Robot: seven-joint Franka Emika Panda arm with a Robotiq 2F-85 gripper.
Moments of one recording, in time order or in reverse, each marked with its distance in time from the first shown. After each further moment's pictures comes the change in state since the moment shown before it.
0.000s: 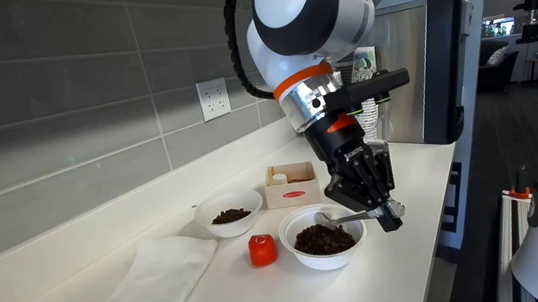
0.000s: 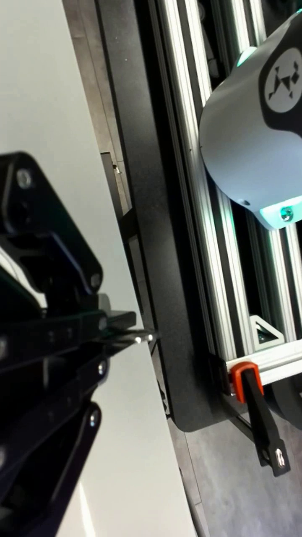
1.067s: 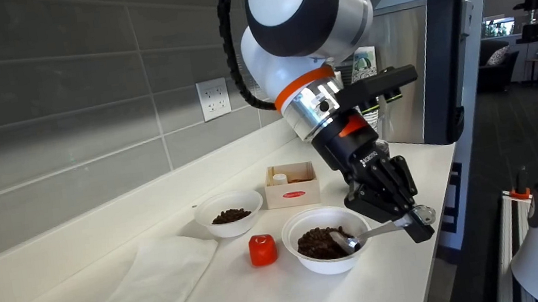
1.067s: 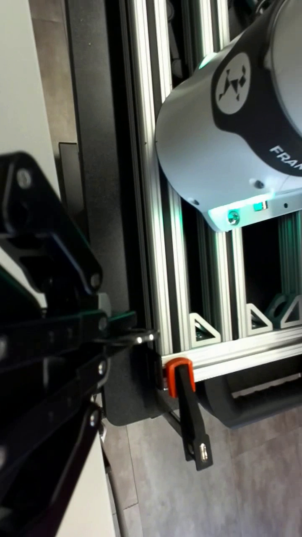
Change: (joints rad) arm 0.055 0.012 0.006 0.003 0.036 -0.112 -0.048
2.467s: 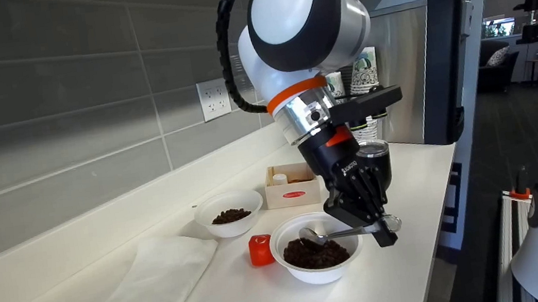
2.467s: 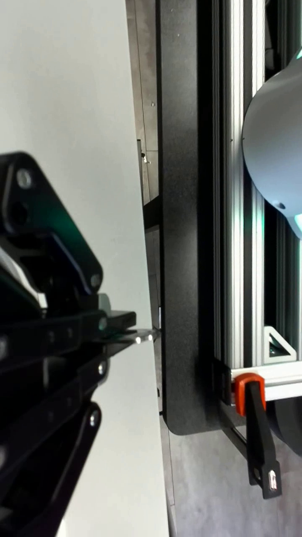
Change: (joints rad) arm 0.002 0.044 -0.001 0.004 -0.048 0.184 -0.063
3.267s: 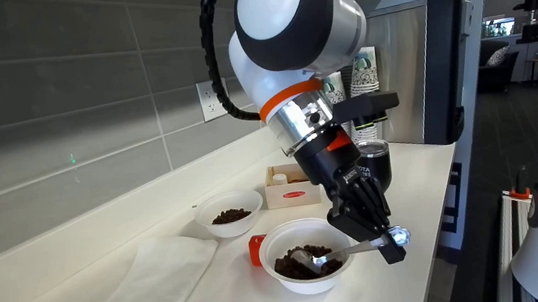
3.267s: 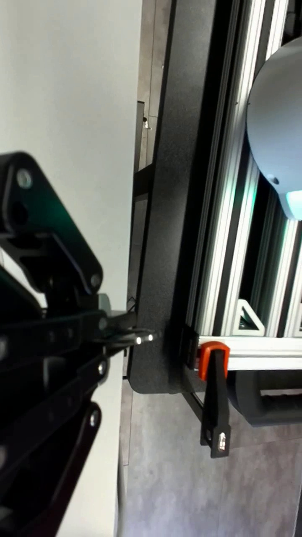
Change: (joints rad) arm 0.053 0.018 0.015 0.018 0.074 -0.039 -0.128
